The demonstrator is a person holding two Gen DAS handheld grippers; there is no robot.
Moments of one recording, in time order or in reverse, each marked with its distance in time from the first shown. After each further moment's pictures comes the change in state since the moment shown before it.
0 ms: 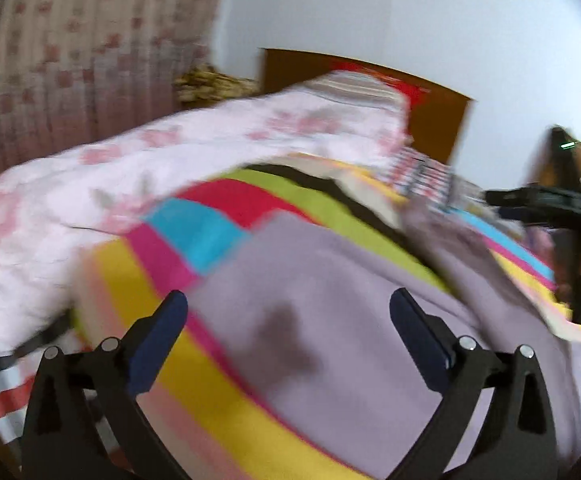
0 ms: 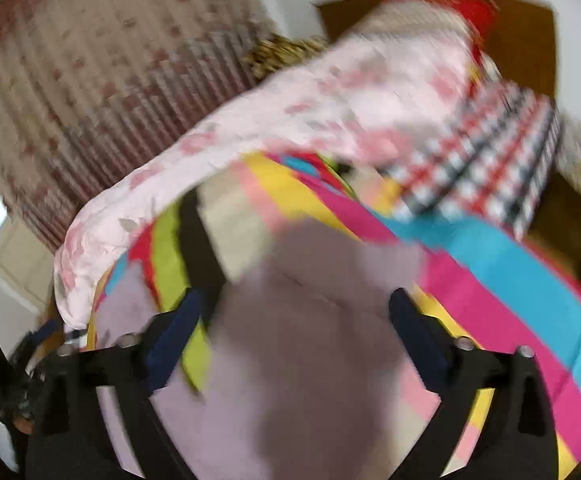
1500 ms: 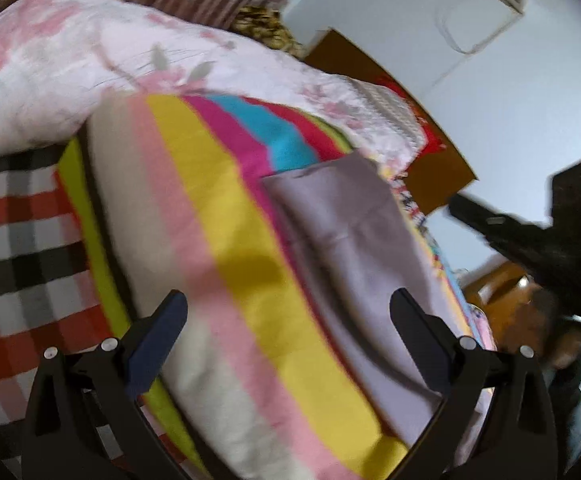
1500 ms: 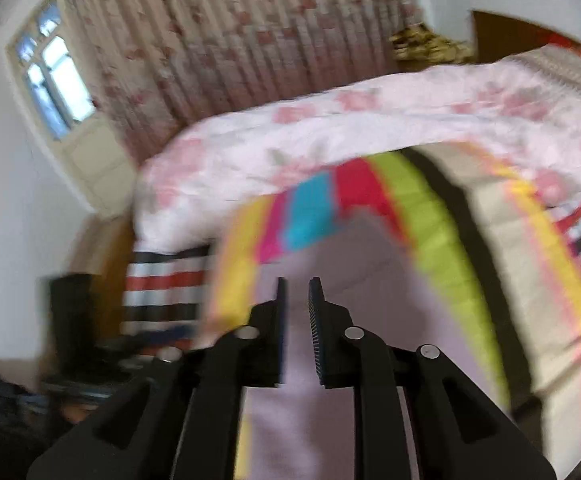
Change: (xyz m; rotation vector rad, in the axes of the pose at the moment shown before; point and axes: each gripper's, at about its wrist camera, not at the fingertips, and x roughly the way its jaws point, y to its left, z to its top) left arm -0.022 0.096 -0.071 -0.503 0.060 -0.210; right arm 0.034 0.231 -0.044 -0.389 0.100 0.203
